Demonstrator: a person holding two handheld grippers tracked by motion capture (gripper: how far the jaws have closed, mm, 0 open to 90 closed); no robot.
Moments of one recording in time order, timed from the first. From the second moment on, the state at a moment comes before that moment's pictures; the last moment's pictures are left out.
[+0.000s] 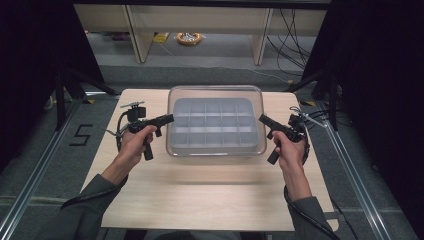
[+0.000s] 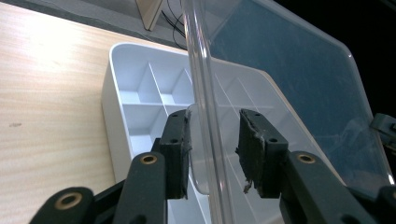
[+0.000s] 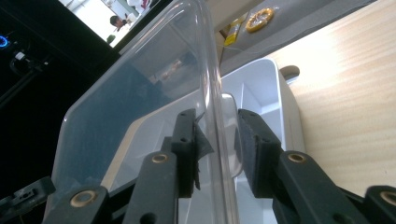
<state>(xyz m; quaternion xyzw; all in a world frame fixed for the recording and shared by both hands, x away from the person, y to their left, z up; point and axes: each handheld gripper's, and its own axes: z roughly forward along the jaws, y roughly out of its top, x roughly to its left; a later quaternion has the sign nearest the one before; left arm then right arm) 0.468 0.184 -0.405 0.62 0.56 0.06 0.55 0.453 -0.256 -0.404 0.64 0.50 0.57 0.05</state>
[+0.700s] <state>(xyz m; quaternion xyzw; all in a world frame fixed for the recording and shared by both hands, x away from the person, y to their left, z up) 0.410 0.196 -0.443 0.64 0.55 0.04 0.53 0.394 -0.257 -0.445 0.63 0.52 0.57 0.04</state>
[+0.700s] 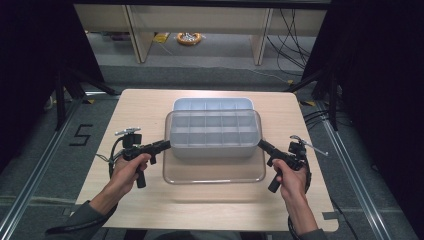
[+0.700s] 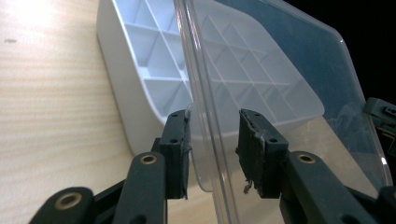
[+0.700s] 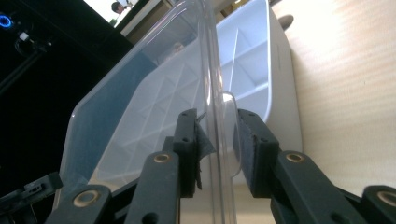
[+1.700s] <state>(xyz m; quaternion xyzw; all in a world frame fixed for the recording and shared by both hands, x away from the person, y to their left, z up) 0.339 0.206 -0.474 0.66 0.54 0.02 0.52 0.322 -0.255 -0.478 0.62 0.54 0.56 0.03</state>
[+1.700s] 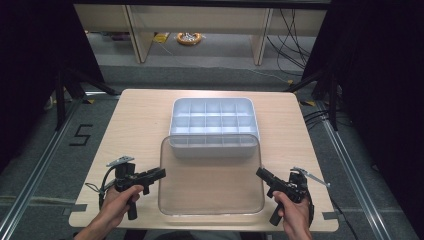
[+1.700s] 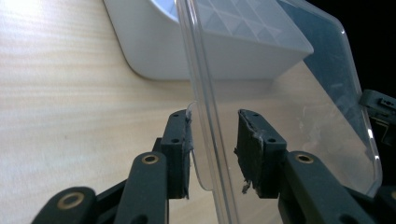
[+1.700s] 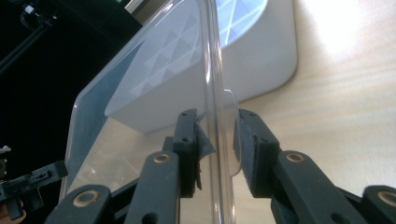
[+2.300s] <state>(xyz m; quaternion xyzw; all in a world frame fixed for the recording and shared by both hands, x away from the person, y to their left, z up) 0.322 0.203 -0.493 0.68 0.54 -0.01 0.49 0.296 -0.261 -0.497 0.64 0.55 0.54 0.02</state>
